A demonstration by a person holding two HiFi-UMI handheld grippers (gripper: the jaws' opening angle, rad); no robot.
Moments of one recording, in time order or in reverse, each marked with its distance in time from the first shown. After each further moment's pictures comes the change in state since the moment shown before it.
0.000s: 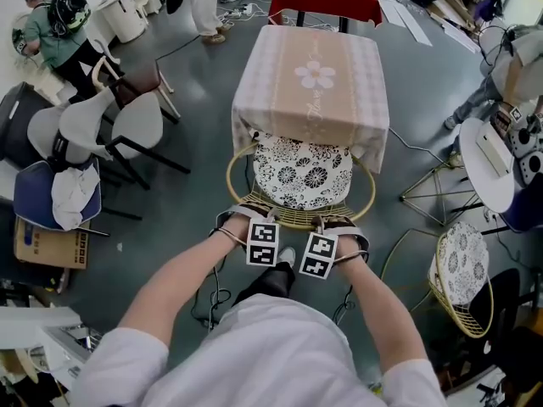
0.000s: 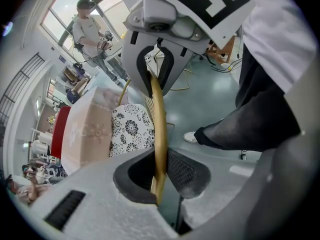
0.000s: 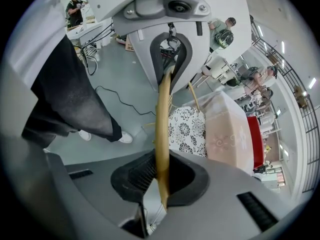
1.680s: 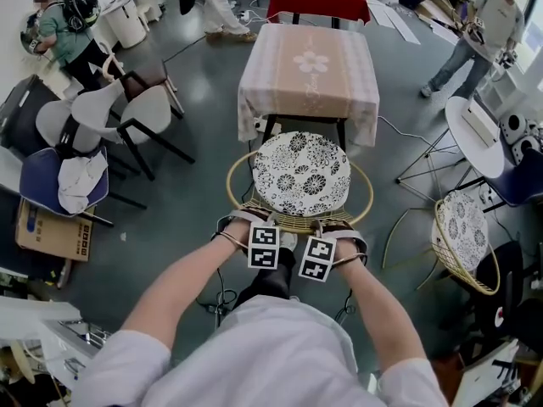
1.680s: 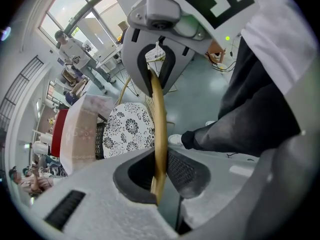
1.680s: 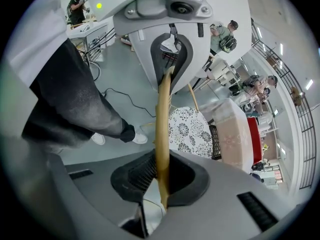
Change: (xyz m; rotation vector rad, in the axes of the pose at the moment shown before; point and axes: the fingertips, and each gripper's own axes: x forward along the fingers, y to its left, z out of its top) left arm -0.048 -0.161 0.019 0.010 0.007 0.002; right arm -0.063 0.155 0.032 0.010 0.011 -0.025
